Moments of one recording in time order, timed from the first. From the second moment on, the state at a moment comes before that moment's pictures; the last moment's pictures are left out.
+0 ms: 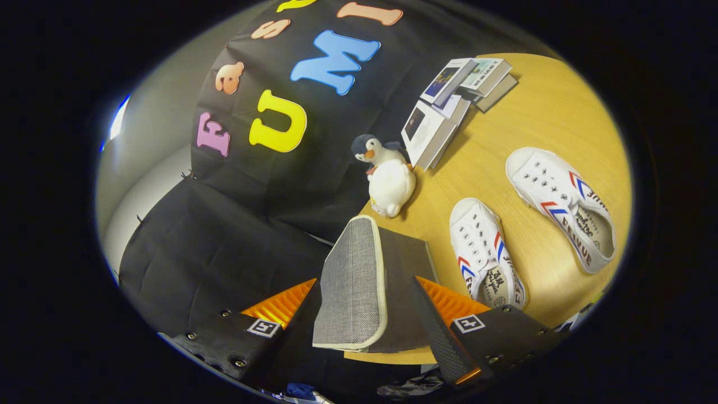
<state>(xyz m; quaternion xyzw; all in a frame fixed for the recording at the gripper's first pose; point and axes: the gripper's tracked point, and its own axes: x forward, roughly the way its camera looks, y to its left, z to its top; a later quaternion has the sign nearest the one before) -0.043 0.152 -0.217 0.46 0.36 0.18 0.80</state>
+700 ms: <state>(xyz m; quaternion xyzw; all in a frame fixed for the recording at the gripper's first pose) -0.056 0.200 -0.256 0.53 0.42 0.19 0.71</state>
